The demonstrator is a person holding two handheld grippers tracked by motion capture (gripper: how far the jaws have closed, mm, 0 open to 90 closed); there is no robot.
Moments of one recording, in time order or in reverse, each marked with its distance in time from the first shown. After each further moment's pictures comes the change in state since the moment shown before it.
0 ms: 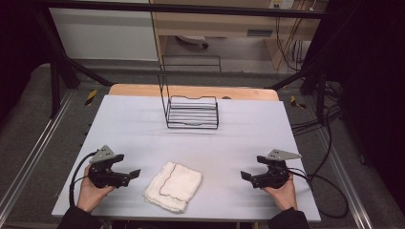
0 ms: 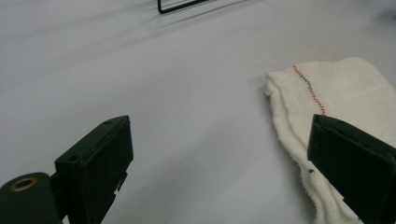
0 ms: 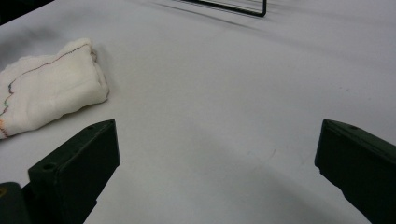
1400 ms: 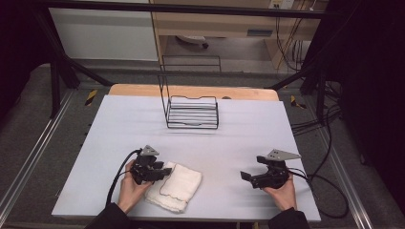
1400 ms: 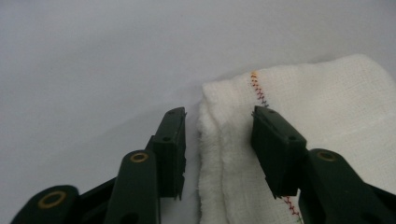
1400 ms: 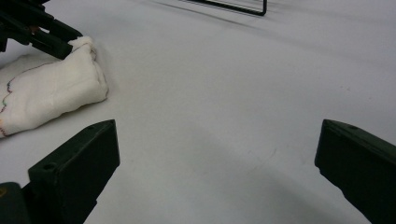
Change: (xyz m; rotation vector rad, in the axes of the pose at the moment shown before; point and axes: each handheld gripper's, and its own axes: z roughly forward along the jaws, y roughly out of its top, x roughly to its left) left arm -0.056 0.026 0.090 0.197 -0.036 -0.056; right arm 0.000 0.000 0.001 0.003 -0.003 -0.009
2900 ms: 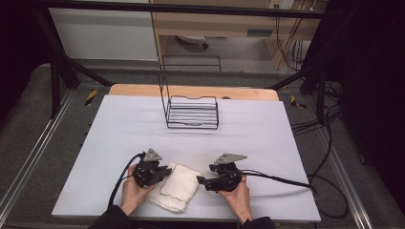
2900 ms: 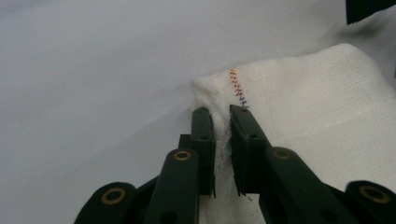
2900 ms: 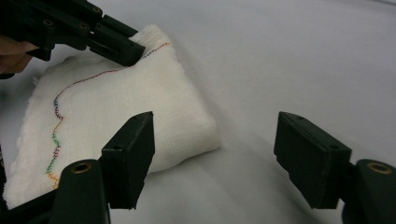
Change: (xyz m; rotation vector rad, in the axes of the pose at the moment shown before) left arm -0.013 -0.006 0.001 -0.027 0.017 0.055; right arm 0.101 0.023 0.094 0.118 0.071 -0.011
